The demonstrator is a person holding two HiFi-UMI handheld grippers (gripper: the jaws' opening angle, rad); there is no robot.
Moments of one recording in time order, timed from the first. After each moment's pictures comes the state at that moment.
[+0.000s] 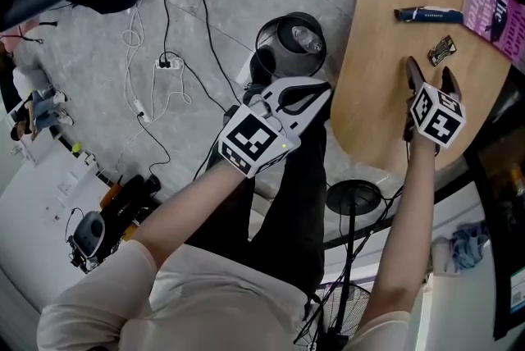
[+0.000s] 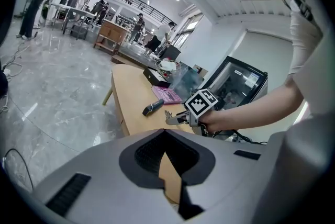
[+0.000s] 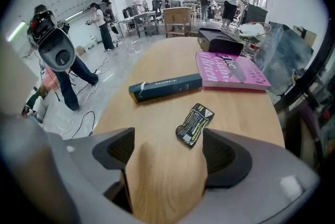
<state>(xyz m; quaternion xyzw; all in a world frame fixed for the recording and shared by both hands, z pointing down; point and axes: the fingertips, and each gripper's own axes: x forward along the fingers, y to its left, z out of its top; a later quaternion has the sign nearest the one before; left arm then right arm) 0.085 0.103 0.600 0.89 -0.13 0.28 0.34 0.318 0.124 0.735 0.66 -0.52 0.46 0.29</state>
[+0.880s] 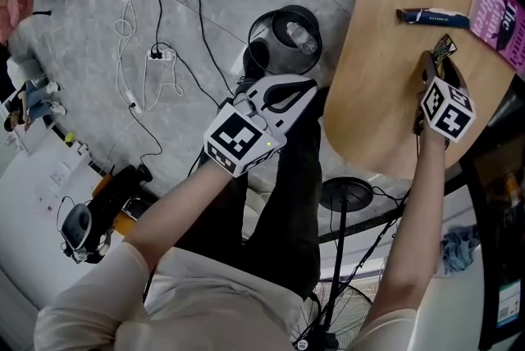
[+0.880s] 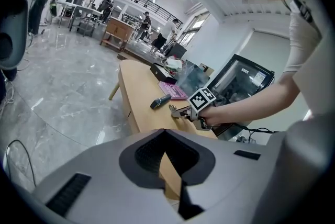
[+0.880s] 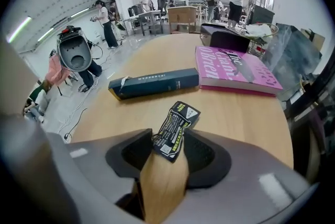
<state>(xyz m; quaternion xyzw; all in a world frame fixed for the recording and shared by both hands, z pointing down) 0.072 0.103 0.628 0.87 -0.15 0.29 0.36 0.352 0.111 0.771 0.65 -0.54 0.45 0.30</state>
